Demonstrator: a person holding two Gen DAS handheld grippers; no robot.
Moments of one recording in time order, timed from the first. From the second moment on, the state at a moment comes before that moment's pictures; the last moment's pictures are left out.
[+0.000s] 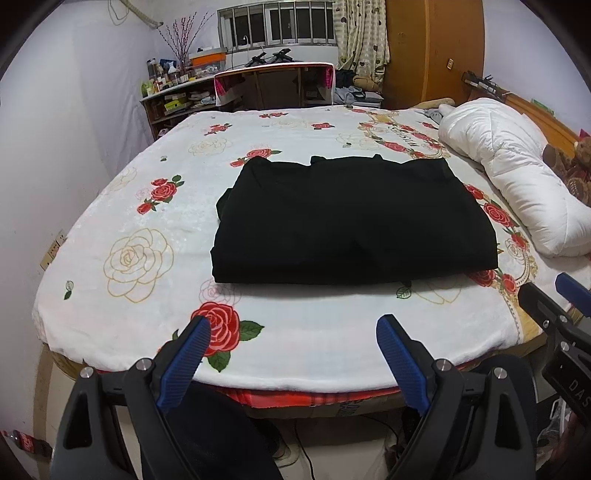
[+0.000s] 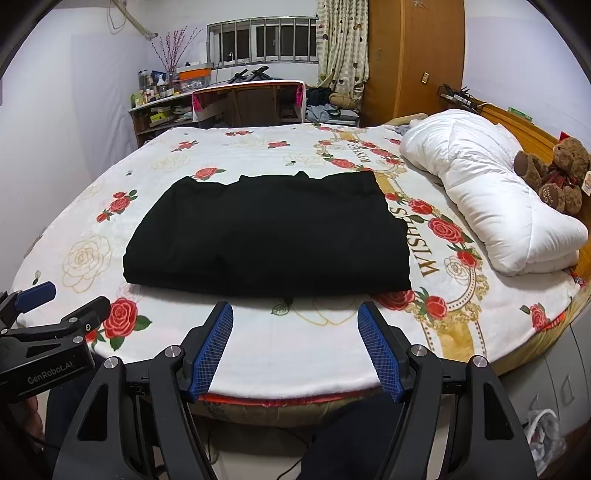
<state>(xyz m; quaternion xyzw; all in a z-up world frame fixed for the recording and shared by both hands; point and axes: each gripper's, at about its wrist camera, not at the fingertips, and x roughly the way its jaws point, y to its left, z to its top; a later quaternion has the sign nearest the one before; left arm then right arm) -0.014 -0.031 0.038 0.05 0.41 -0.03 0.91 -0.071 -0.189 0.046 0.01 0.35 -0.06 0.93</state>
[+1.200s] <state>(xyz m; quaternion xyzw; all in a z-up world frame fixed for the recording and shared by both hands) -0.015 -0.029 0.036 0.04 0.42 -0.03 0.91 -0.071 -0.186 0.041 0.02 0.36 -0.06 0.93</state>
